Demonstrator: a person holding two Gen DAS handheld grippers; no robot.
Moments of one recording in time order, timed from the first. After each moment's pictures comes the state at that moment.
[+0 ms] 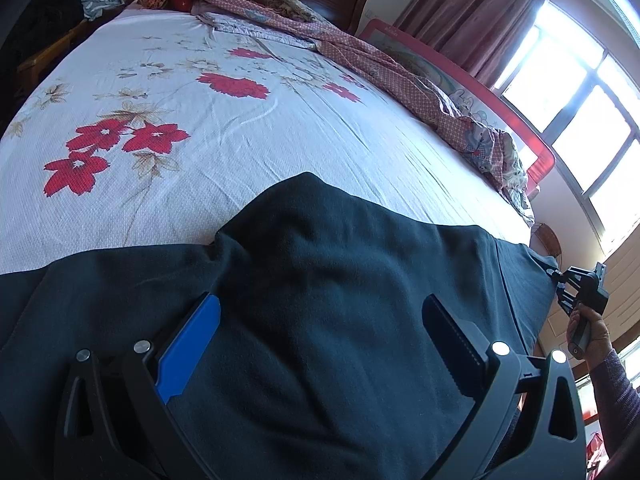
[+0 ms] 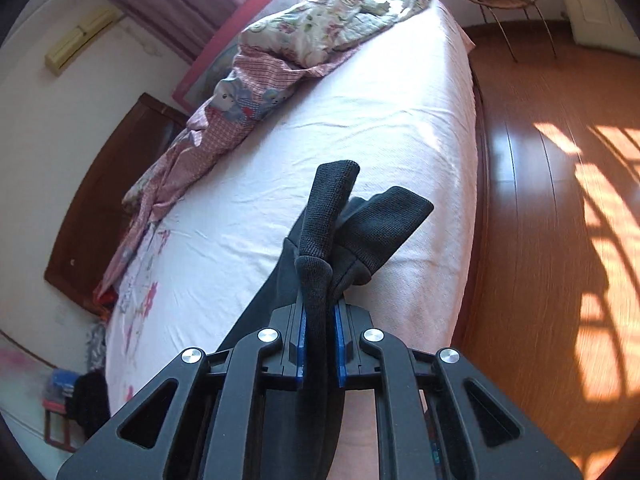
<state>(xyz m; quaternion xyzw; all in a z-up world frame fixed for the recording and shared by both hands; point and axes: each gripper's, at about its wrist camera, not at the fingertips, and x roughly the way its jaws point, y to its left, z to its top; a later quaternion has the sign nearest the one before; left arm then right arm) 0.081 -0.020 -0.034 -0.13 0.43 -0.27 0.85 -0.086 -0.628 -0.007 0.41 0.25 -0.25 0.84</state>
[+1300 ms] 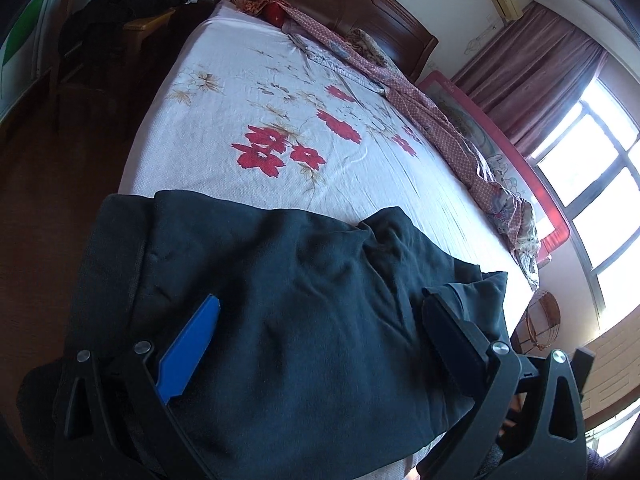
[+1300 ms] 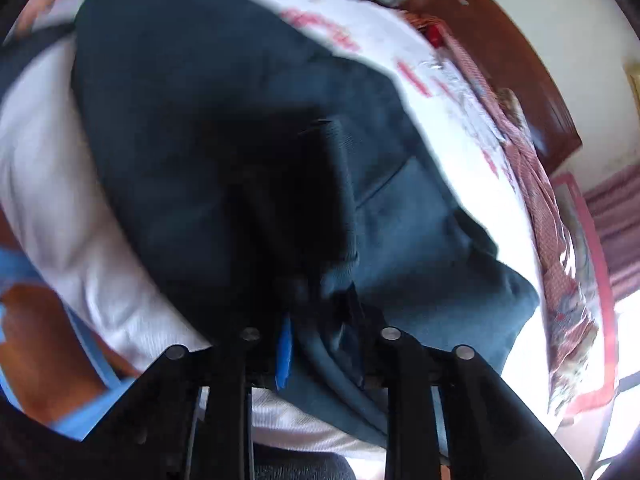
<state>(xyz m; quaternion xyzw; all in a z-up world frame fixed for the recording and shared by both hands) 0.010 0.113 -0.006 -0.23 0.42 -0.17 0.86 -0.104 -0.153 -0.060 -0.44 0.39 0.13 0.80</state>
